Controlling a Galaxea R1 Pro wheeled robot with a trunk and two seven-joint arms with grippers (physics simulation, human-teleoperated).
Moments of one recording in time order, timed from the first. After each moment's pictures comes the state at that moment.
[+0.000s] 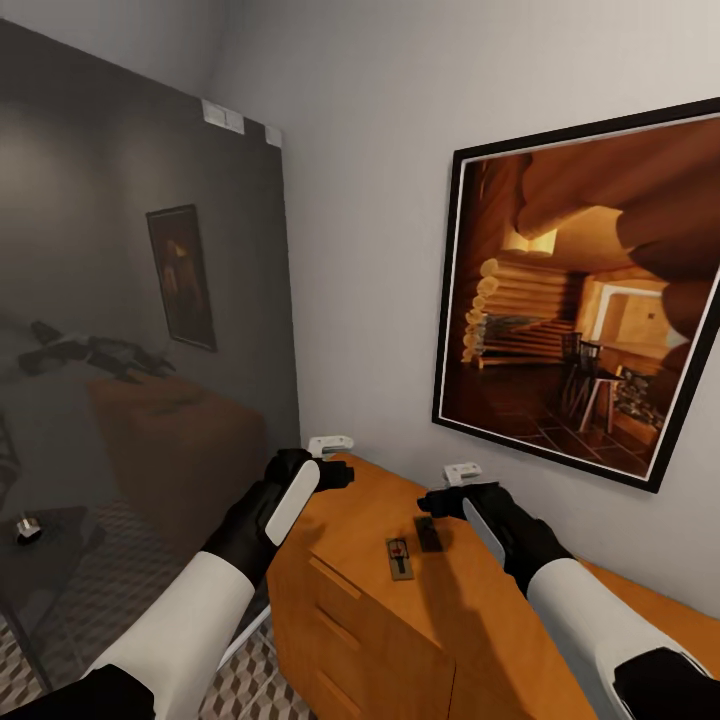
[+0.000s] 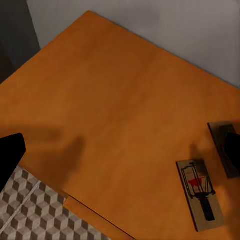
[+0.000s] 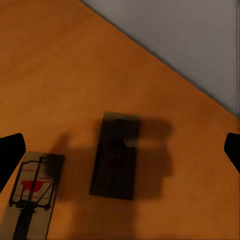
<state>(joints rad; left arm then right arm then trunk) -0.81 -0.17 -0.32 -0.95 0.54 0.81 0.44 -0.82 -0.04 0.32 -0.65 -0.24 0.58 0.02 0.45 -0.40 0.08</state>
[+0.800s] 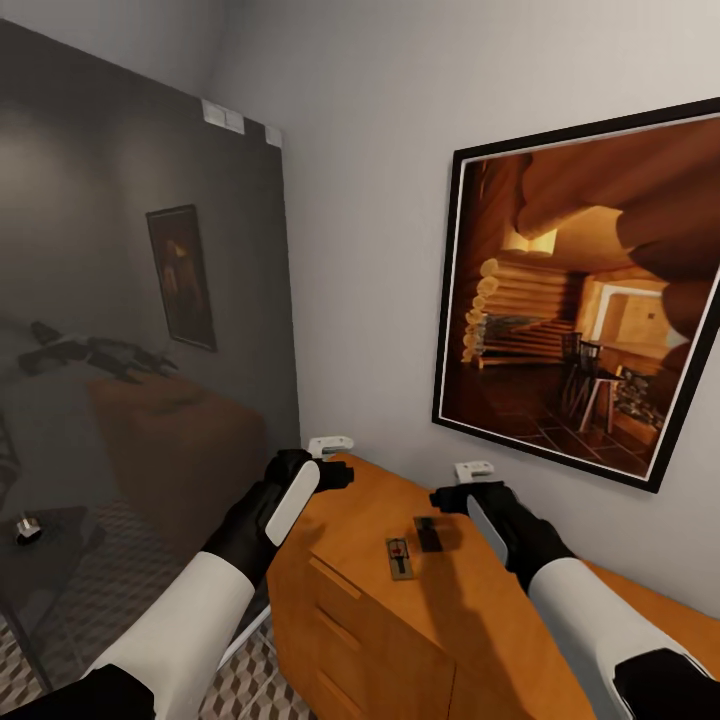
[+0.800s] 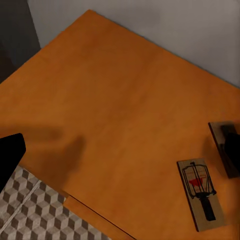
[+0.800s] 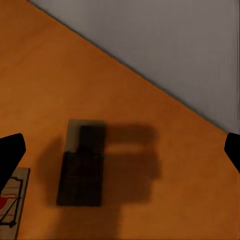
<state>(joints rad) -0.81 -0.17 -0.32 -0.94 0.54 0.81 0.44 -0.82 -0.04 0.27 -0.65 -0.23 0.57 -0.09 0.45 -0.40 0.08</state>
